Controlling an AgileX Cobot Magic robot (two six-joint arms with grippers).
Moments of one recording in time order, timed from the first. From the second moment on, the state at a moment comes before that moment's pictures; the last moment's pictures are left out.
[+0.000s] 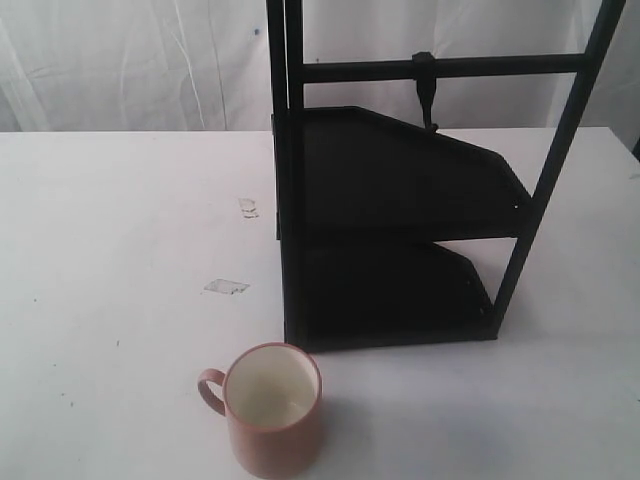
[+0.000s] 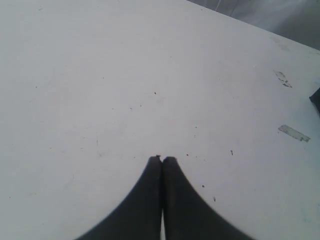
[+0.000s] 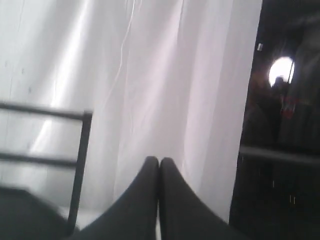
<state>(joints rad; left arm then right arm) -0.01 0.00 0.02 0.31 0.44 -0.68 0.02 0.00 -0.57 -0.06 0.36 -0.07</state>
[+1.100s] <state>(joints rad) -0.01 0.00 0.02 0.31 0.44 -0.68 -0.04 0.00 0.00 0.07 0.35 -0.11</state>
